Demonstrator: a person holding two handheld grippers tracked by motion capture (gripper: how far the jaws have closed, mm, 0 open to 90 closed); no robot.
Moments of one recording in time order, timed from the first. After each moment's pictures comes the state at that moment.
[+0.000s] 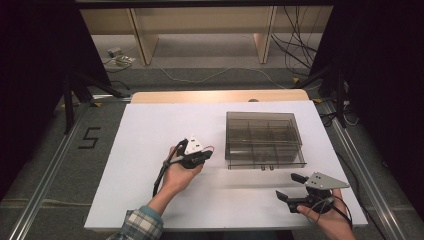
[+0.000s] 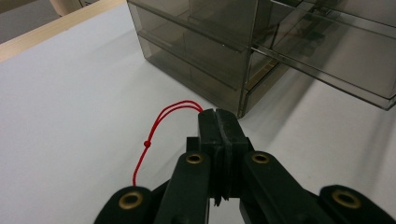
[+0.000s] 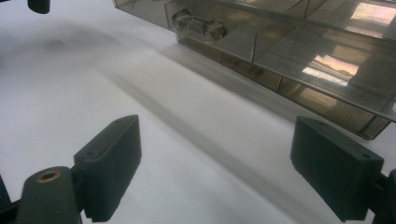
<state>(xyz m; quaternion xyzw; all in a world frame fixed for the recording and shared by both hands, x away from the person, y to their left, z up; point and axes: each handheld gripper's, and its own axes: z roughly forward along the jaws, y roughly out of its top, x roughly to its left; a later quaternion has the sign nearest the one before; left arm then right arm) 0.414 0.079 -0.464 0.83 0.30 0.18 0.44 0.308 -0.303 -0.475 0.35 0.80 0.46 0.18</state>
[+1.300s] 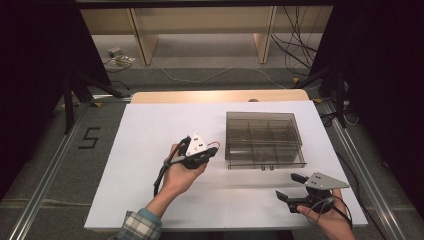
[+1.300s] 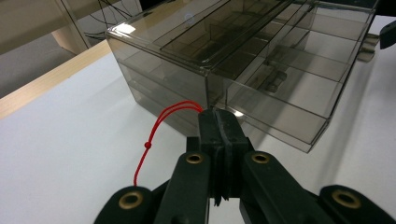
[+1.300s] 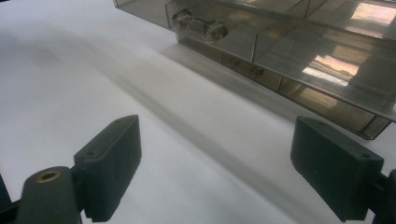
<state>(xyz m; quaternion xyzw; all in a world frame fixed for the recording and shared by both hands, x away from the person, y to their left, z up) 0.395 0.067 -0.427 0.82 0.26 0.20 0.47 0.308 -0.303 -0.475 0.35 0.80 0.46 0.18</state>
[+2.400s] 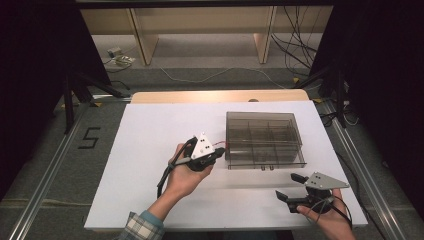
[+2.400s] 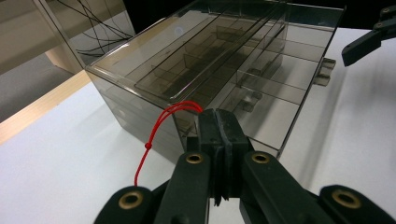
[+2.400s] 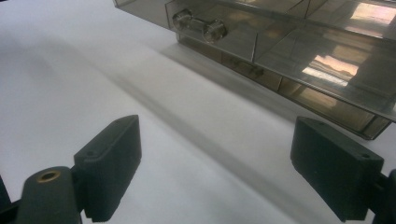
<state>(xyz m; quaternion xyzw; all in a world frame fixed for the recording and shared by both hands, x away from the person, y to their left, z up) 0.382 0.051 -0.411 0.82 0.22 0.21 0.48 0.308 -0.303 -0.475 0.35 0.80 0.46 0.18</state>
